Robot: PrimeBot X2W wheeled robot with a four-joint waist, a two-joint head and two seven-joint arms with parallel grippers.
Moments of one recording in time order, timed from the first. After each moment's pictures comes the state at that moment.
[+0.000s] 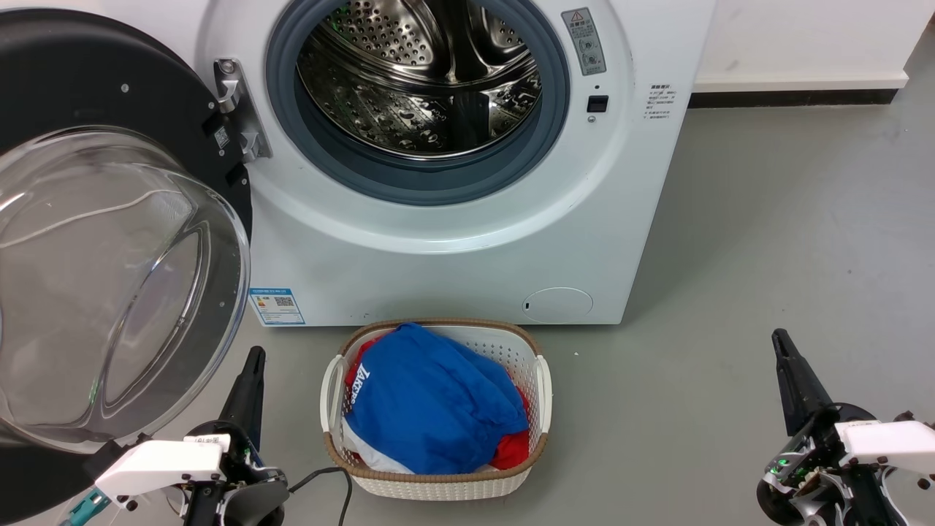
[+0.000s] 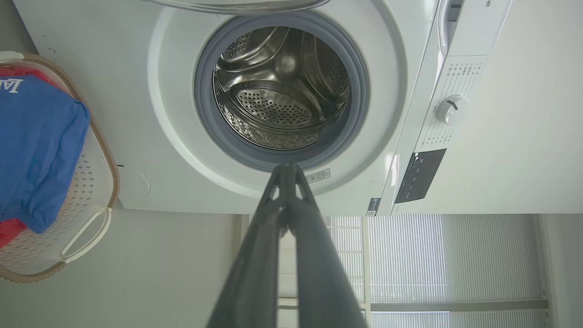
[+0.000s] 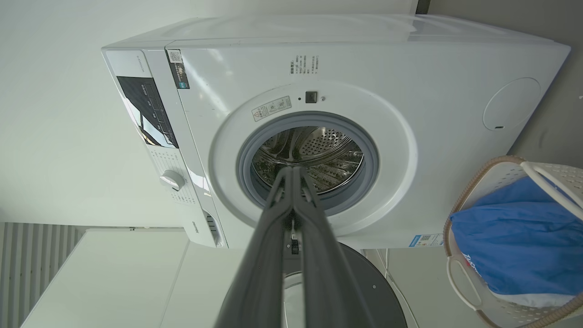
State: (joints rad) left arm -0.11 0.05 0.11 0.25 -1.61 -0.13 0.11; right arm -0.10 -0.06 -0.10 0.24 1.63 0.13 0.11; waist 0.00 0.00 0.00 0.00
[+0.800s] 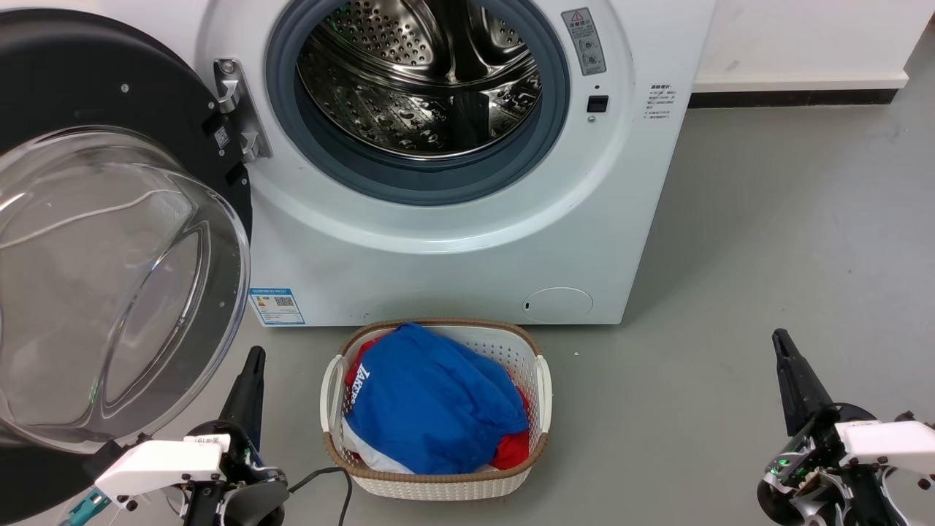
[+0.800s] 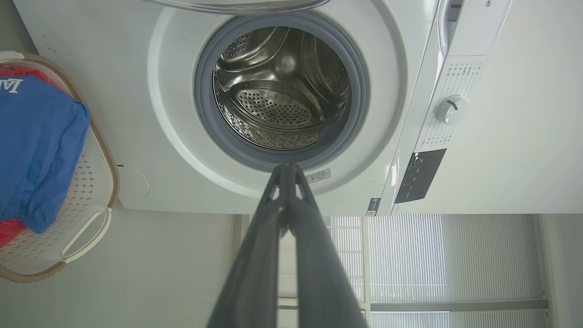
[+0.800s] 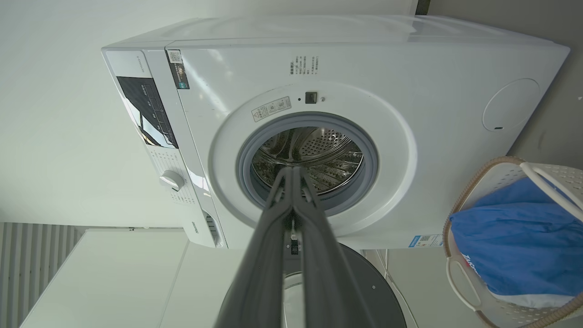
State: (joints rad) left arm -0.11 0.05 0.11 0.25 -1.61 -0.13 0.11; right arm -0.10 -0.06 -0.11 0.25 1.62 0.13 0.11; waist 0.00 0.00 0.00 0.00
